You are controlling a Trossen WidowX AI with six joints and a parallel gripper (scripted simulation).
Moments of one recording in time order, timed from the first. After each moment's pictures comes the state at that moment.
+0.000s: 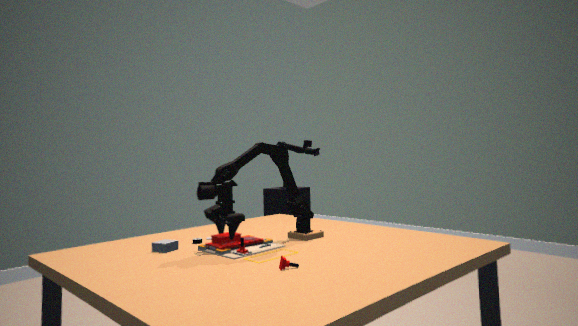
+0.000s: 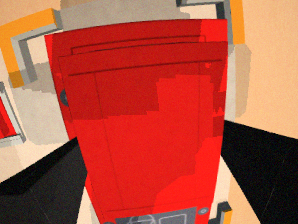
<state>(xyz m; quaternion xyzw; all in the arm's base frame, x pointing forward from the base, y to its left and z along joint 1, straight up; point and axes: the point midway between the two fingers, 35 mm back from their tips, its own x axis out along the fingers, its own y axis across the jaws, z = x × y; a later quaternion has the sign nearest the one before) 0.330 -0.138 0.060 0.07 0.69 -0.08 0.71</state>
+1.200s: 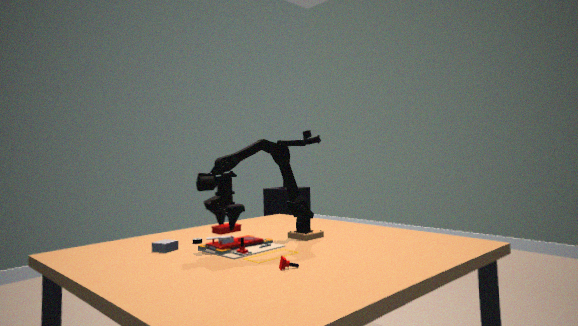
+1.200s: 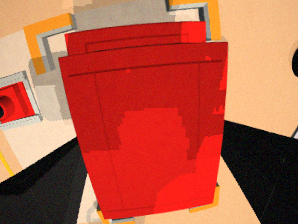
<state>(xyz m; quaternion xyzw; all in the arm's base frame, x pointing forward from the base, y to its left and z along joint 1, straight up) 0.328 -0.137 0.096 0.07 0.70 -0.08 0.71</state>
